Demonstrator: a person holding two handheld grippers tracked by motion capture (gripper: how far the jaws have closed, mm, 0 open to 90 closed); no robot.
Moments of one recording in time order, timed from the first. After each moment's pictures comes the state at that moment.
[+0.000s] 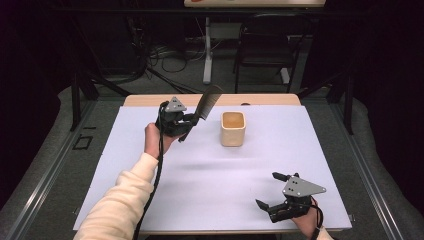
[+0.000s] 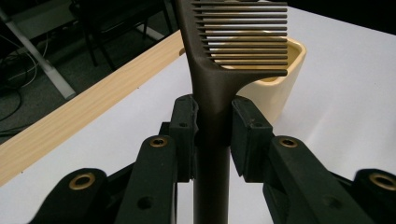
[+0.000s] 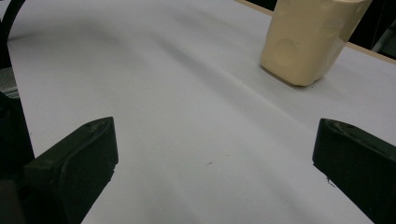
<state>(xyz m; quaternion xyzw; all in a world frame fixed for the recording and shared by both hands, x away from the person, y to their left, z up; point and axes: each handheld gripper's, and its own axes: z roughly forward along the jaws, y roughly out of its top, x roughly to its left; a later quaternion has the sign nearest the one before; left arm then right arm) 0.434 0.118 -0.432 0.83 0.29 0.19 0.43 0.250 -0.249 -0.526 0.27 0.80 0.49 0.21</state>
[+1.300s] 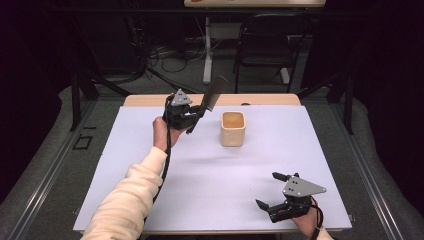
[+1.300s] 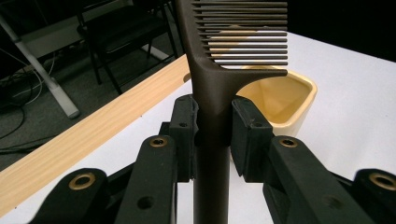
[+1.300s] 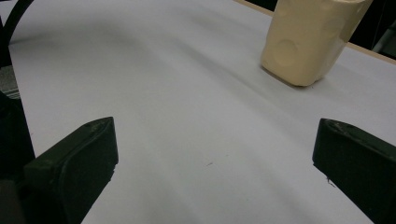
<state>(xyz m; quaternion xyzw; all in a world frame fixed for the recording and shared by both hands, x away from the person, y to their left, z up) 0.453 0.101 -0.429 0.81 0.29 0.21 0.46 0.250 -0.249 -0.526 0.26 0.80 0.49 0.21</state>
